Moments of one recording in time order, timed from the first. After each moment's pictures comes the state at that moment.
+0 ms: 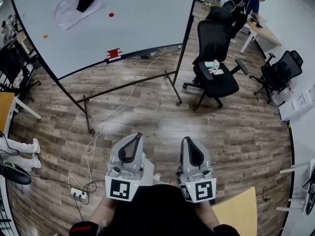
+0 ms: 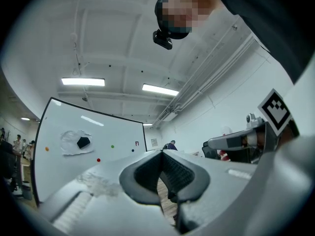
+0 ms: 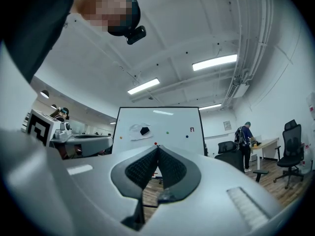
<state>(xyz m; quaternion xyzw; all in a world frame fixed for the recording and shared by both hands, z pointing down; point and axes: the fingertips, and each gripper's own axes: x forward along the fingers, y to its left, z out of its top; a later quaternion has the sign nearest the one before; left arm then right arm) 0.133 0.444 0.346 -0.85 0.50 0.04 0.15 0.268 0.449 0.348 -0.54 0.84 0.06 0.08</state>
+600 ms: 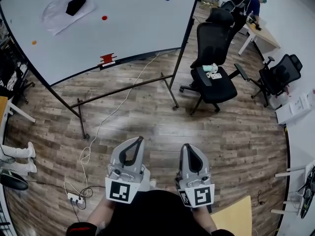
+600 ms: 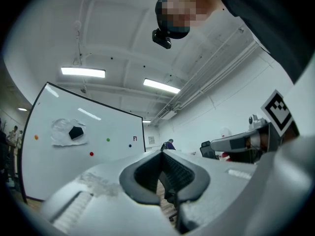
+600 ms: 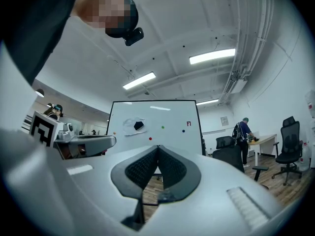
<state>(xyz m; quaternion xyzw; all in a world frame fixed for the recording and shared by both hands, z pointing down) 0.141 0.361 0.359 -0.87 0.48 0.04 0.13 0.275 0.377 0.365 -0.55 0.83 0.03 0.07</state>
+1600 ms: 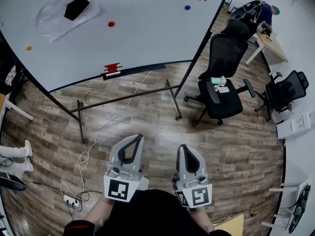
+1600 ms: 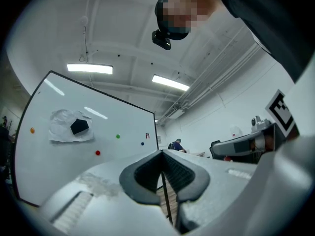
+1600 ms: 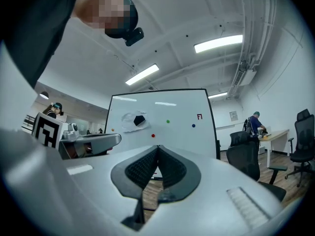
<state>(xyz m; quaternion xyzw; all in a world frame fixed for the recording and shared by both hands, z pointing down) 0.089 0.207 0.360 -0.85 0.51 0.05 0.12 0.216 0.222 0.369 -0.51 0.86 0.02 0.05</state>
